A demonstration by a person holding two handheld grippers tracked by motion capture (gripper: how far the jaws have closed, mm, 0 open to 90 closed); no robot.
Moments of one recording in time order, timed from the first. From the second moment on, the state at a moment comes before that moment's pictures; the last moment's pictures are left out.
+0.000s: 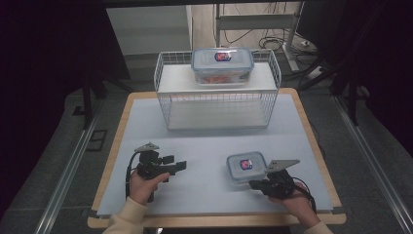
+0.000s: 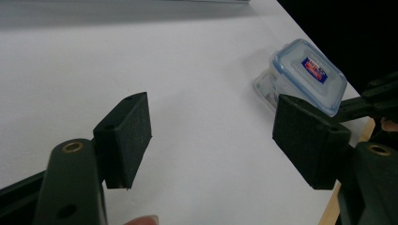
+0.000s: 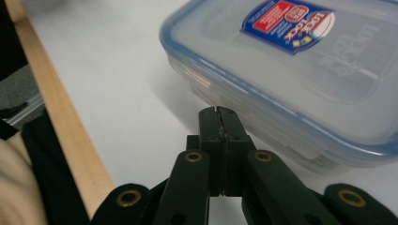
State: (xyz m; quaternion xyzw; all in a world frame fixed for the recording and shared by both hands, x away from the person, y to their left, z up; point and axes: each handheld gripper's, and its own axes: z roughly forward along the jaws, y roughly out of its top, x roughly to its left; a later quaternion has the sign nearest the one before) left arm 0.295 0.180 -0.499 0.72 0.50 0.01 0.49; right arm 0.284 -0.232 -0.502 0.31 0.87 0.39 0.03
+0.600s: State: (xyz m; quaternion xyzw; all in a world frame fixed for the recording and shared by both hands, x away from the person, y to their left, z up) left arm 0.295 0.182 -0.499 0.71 0.50 0.01 0.49; right arm 0.311 -0.298 -0.493 0.42 0.82 0.38 0.10
